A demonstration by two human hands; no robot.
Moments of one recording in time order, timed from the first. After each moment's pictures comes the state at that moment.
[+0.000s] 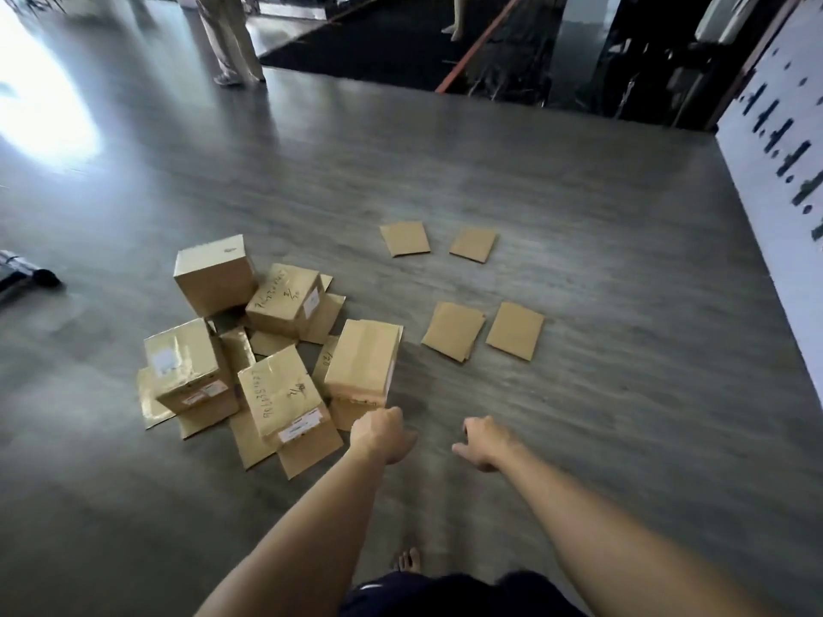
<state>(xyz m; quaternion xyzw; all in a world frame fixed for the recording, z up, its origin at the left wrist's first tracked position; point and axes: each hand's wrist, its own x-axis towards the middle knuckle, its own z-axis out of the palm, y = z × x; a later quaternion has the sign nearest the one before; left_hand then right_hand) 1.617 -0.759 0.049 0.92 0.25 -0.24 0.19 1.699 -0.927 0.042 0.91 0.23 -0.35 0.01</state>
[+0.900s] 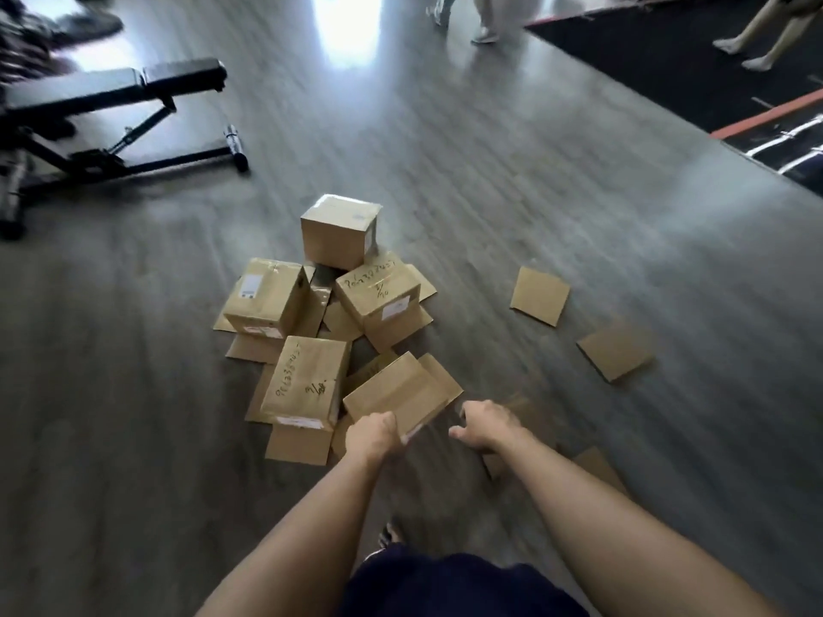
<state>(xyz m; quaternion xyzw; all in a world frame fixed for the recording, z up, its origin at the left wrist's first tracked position) 1.916 -0.638 0.009 0.77 0.54 -0.16 0.28 2.106 -0.693 0.033 0.78 0.51 -0.33 0.14</state>
